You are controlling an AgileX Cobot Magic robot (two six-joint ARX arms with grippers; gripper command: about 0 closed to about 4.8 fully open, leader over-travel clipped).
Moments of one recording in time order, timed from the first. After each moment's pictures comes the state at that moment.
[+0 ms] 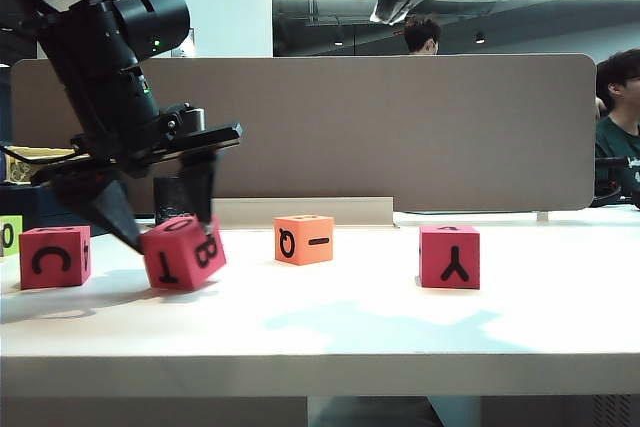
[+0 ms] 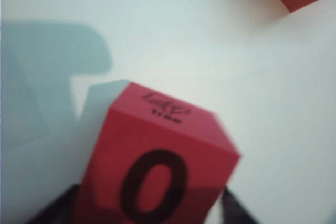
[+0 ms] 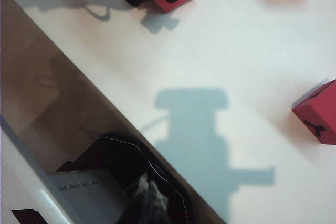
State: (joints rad) left arm -0.42 1.65 1.09 -0.47 0.02 -0.39; right arm 0.78 1.30 1.27 -0.88 -0.10 0.07
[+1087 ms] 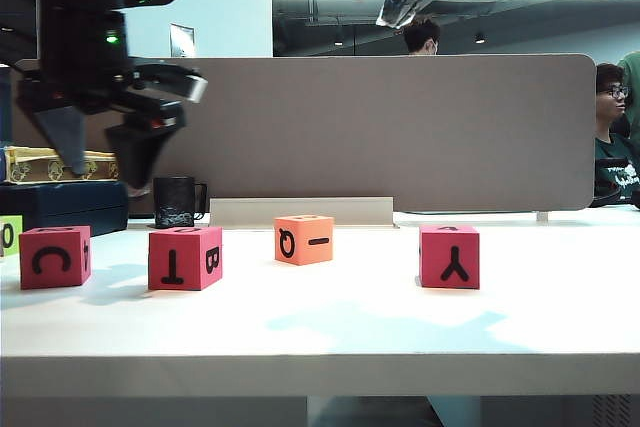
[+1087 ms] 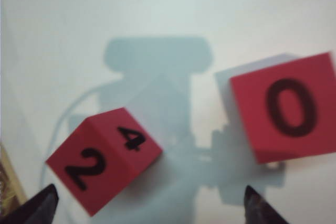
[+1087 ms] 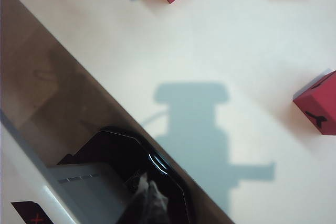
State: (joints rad) left arm -0.36 1.65 1.33 -0.83 -0.25 0.18; right arm 0.78 1.30 1.27 -0.91 -0.10 0.07
